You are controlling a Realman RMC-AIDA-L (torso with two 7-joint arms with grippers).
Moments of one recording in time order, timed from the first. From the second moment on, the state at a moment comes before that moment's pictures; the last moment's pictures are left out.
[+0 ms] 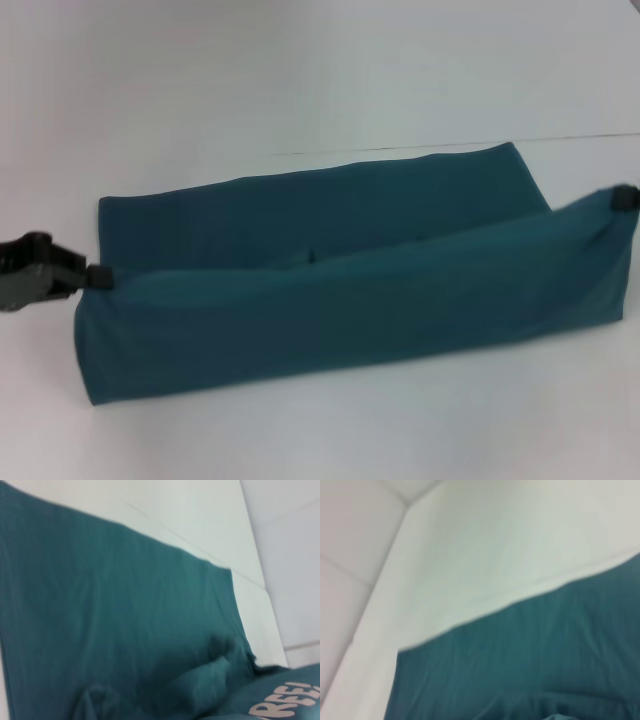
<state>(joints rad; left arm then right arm) -0.73 -1.92 0.37 0.78 2.48 1.77 -2.54 0.62 1.84 -0.33 -0.80 -2.36 -1.64 2.36</state>
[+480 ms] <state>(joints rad) -0.79 -1.96 0.40 0.70 2.44 1.50 -2.53 0.65 1.92 -0.39 -0.73 -2.31 -1.31 2.36</state>
